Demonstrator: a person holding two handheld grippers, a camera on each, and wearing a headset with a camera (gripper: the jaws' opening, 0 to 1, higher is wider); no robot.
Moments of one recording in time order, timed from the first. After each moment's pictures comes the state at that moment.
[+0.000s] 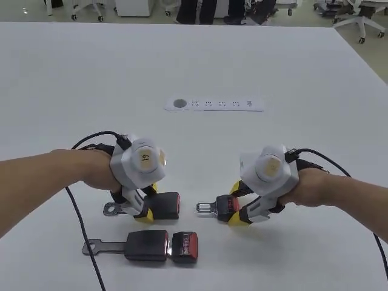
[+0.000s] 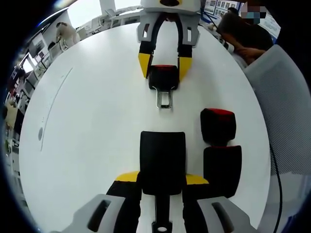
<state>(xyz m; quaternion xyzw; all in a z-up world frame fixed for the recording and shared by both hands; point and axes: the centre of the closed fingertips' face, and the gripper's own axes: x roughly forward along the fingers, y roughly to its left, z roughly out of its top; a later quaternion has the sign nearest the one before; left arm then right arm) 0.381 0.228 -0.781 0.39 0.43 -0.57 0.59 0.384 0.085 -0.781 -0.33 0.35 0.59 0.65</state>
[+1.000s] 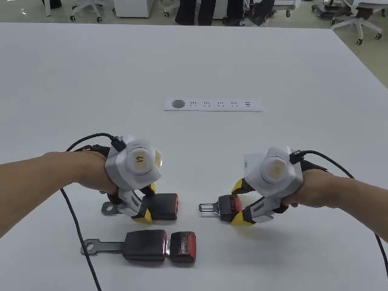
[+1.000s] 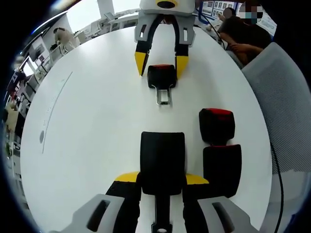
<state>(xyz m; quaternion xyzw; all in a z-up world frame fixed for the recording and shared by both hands) 0.381 0.228 -0.780 0.39 0.41 -0.57 0.59 0.387 0.077 -0.778 -0.34 0.33 0.58 0.66</state>
